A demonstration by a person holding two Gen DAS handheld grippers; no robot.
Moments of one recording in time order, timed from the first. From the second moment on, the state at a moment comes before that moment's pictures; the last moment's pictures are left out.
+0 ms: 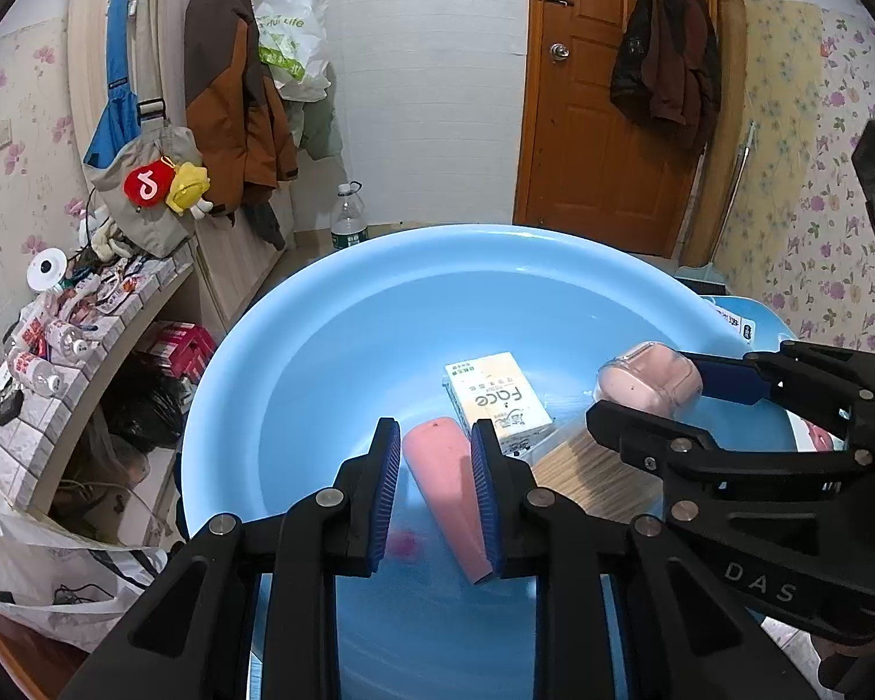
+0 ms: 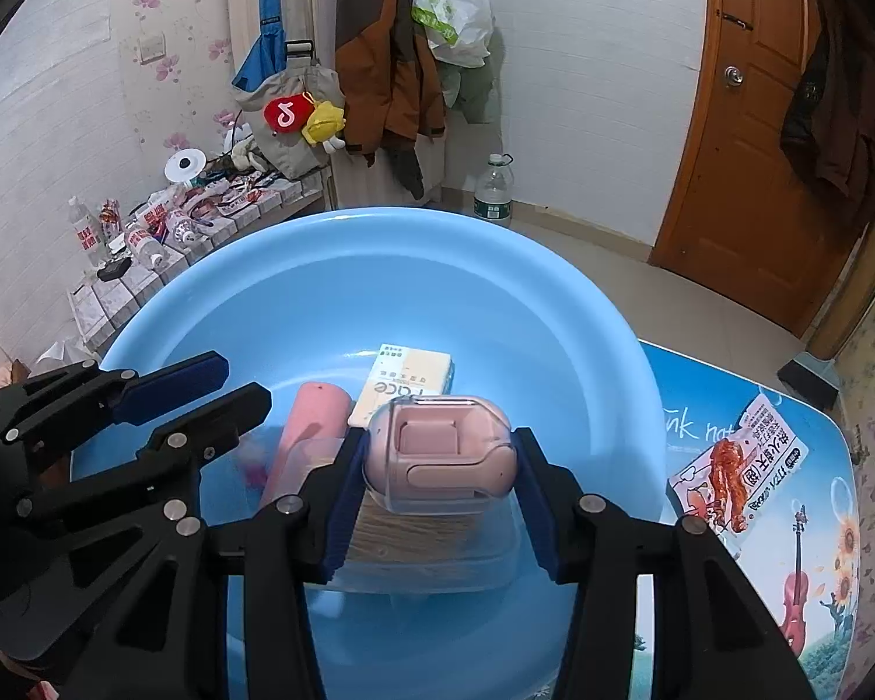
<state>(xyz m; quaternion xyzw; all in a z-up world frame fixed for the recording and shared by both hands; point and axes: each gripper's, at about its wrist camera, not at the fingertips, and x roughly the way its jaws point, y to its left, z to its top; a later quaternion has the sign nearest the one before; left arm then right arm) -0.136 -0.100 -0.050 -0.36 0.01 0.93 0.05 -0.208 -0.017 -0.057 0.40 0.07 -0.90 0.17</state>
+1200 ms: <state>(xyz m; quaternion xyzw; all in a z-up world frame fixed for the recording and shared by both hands) -0.122 -0.109 -0.031 -0.34 0.00 0.94 0.02 -0.197 -0.003 -0.038 0.40 0.08 -0.90 0.15</state>
